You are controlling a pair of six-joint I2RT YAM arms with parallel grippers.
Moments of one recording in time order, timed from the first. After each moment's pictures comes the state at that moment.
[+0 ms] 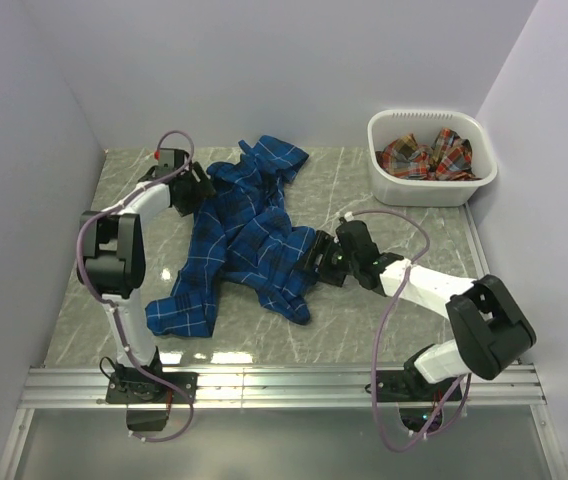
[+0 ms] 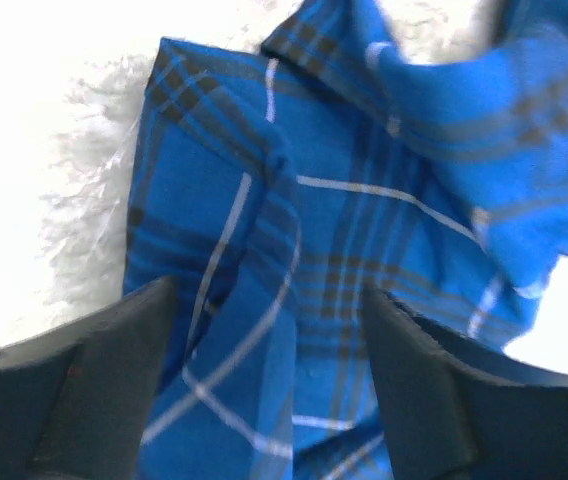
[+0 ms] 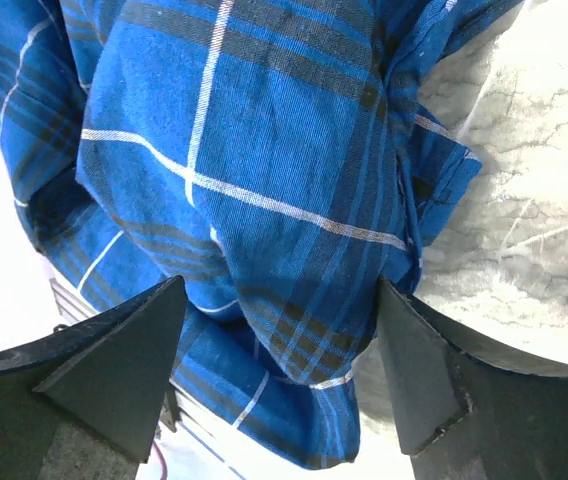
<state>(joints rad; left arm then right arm) -0.09 1.94 1.42 -0.31 0.11 -0.65 0.56 1.41 0.68 0.00 -0.21 0.93</state>
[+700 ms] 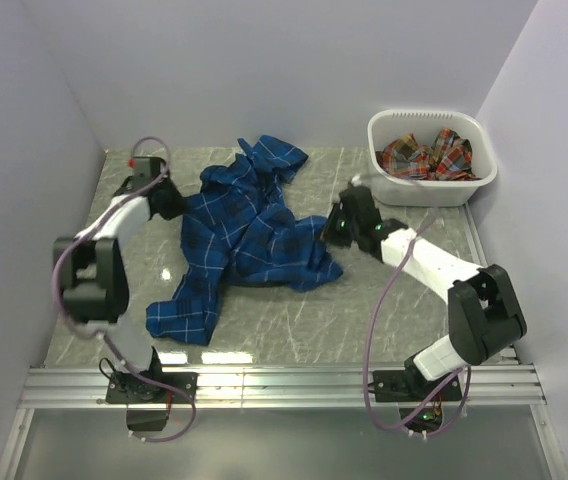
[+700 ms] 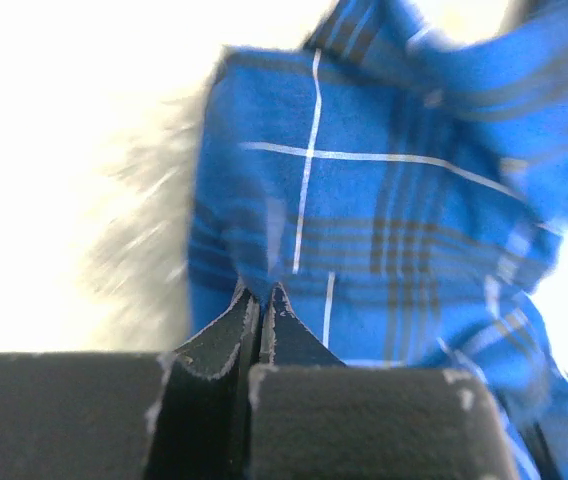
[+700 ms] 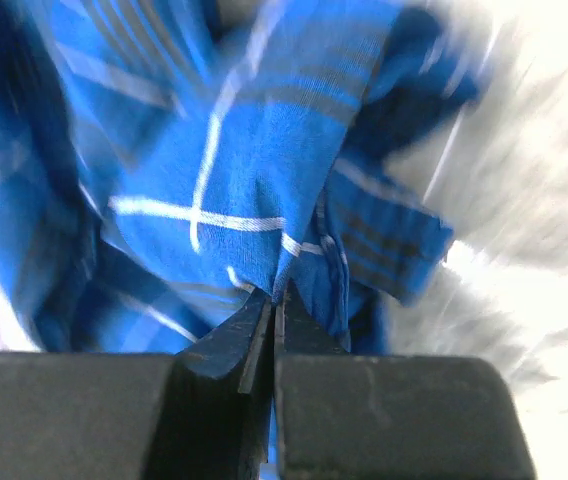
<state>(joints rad) -0.02 1.80 1.27 -0.32 0.10 -0.64 0.49 1.50 0.92 -0.19 -0.08 0.79</state>
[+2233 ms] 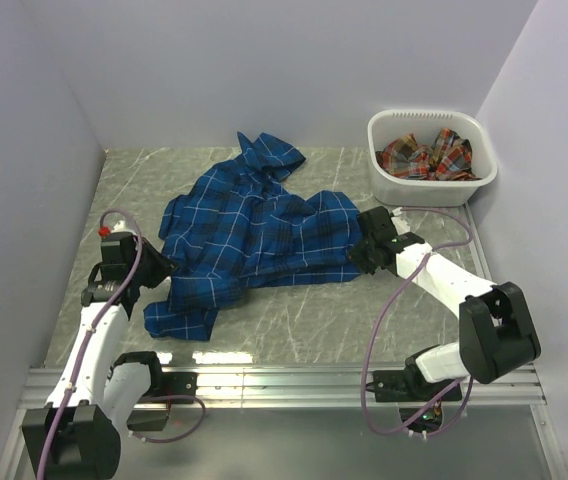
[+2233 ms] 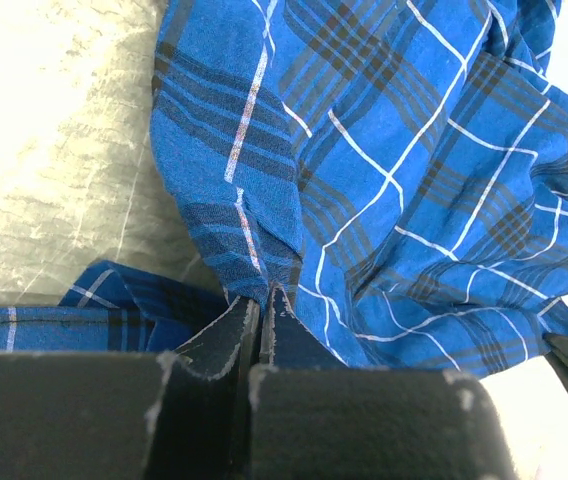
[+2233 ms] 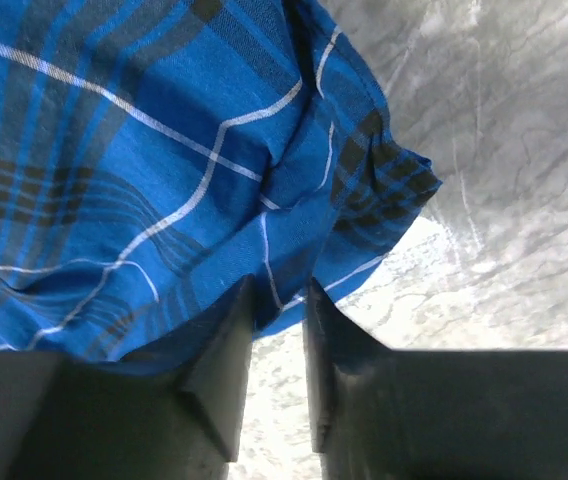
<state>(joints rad) 0.07 0.85 0.58 -0.43 0.19 -0.68 0.39 1.39 0.83 -0.46 0.18 1.07</state>
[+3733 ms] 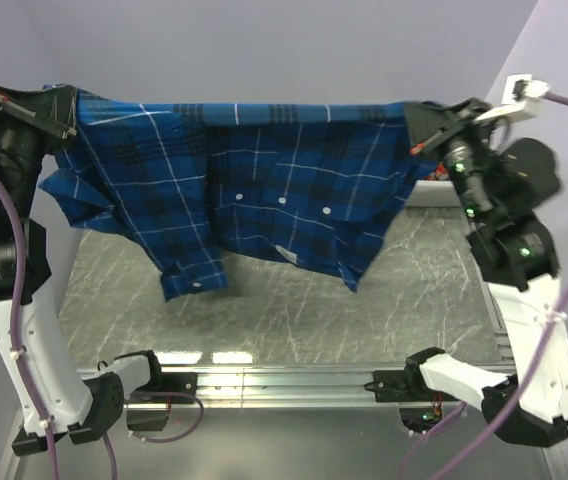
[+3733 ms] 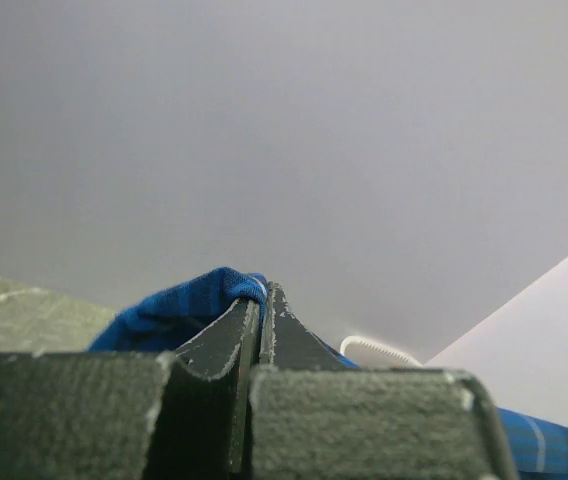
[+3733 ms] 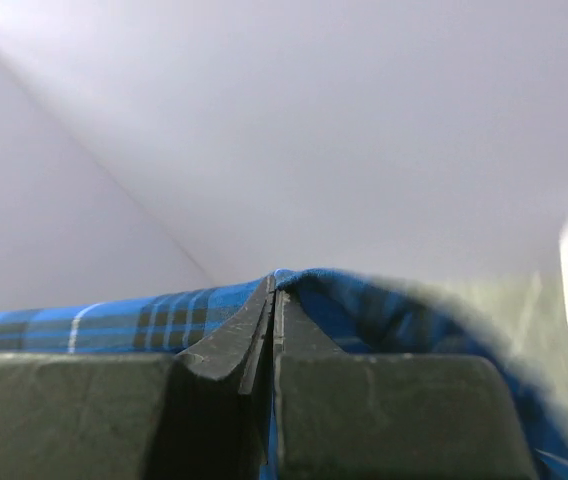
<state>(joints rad) 0.19 1.16 2.05 -0.67 0.17 -0.65 0.35 1.08 1.67 -0.37 0.10 0.52</state>
